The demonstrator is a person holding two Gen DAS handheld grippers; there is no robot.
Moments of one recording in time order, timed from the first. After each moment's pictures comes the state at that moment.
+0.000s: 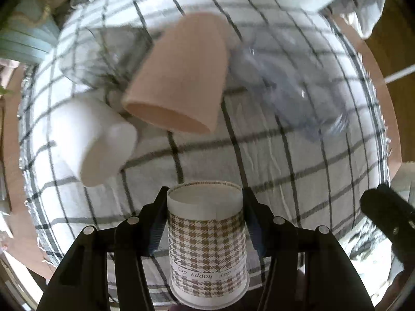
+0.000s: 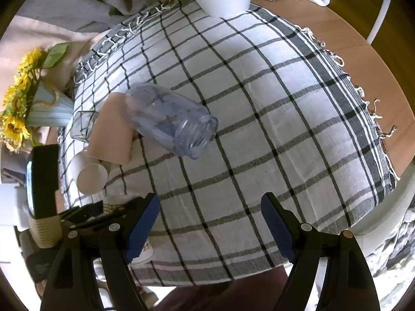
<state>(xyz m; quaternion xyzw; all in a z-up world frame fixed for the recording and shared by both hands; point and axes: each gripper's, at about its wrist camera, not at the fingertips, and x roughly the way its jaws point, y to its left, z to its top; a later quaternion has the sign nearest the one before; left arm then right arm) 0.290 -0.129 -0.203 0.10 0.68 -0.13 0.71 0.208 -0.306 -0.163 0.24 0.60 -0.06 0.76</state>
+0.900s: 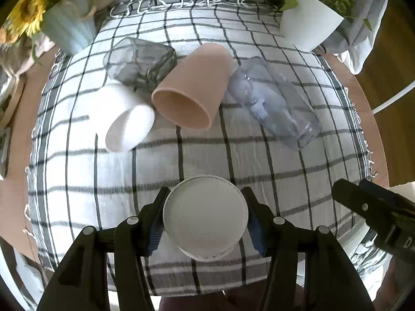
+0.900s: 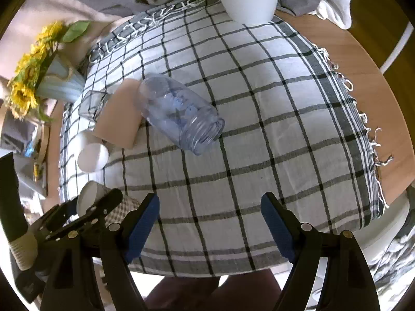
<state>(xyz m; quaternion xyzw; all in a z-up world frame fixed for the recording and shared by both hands) 0.230 -0.110 -0.168 0.02 0.62 -0.10 0.78 0.204 -0.302 -0.152 0.17 0.61 -0.02 0.77</state>
